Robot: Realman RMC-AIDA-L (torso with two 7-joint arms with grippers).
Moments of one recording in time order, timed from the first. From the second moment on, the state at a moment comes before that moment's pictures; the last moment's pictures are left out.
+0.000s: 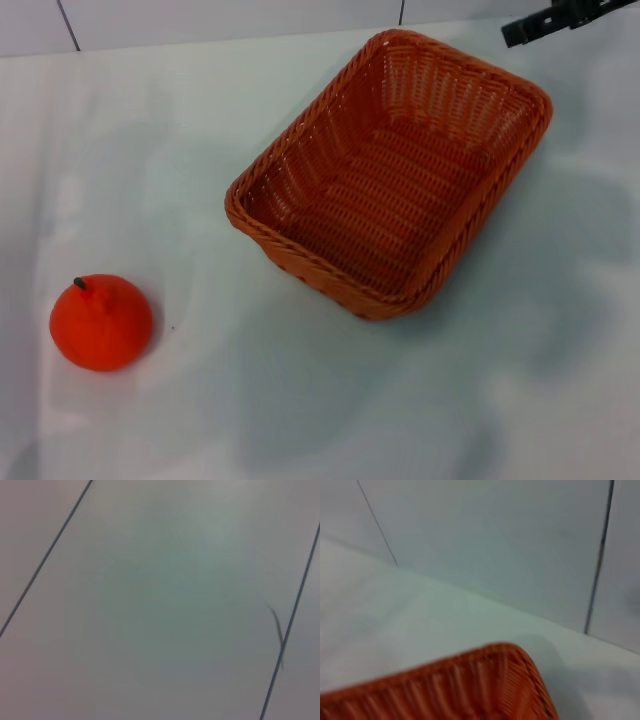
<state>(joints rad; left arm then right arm) -0.41 -2.17 -0.43 -0.11 1.55 1.50 -0.41 0.85 1.97 -0.64 -1.10 0.50 1.55 2.24</state>
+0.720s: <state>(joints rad) -0.40 -2.17 -0.42 -0.12 1.55 1.47 -0.42 0.90 2.02 -0.76 -0.93 0.32 1.28 2.23</state>
